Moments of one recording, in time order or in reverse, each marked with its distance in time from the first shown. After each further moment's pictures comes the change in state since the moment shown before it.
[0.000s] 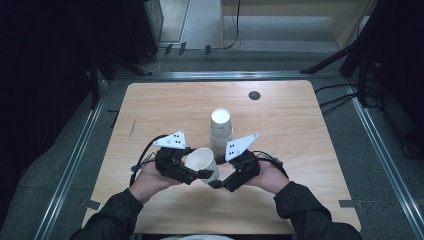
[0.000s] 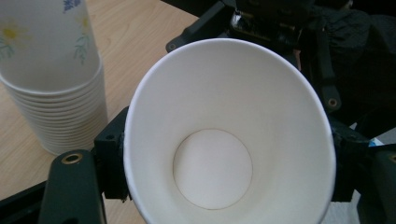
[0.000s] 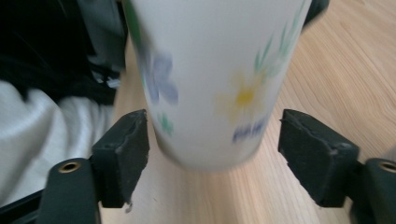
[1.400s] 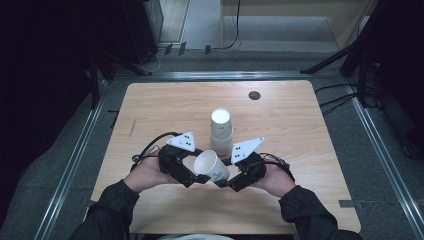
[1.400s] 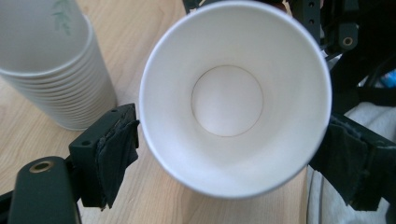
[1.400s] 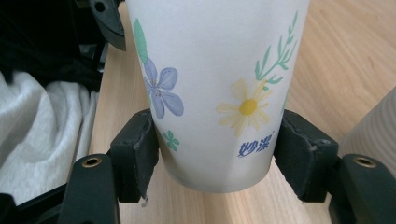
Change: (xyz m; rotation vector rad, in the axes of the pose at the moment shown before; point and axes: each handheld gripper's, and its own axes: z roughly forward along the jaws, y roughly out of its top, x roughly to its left) left arm 0.003 0.011 0.005 0.209 0.002 0.099; right arm 0.004 -0.007 -0.014 0.006 -0.054 -0.006
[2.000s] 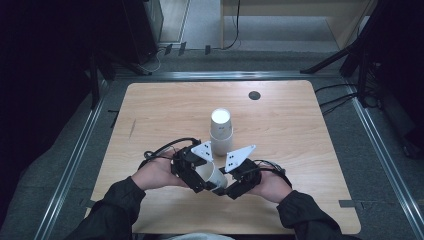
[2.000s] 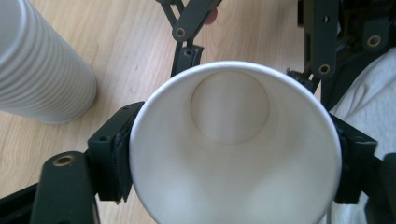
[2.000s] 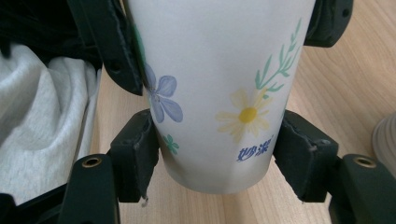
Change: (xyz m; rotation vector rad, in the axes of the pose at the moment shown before) left arm -0.013 0.018 0.032 0.224 -0.006 0.141; right arm 0.010 -0.010 0.019 0.095 0.011 -0.002
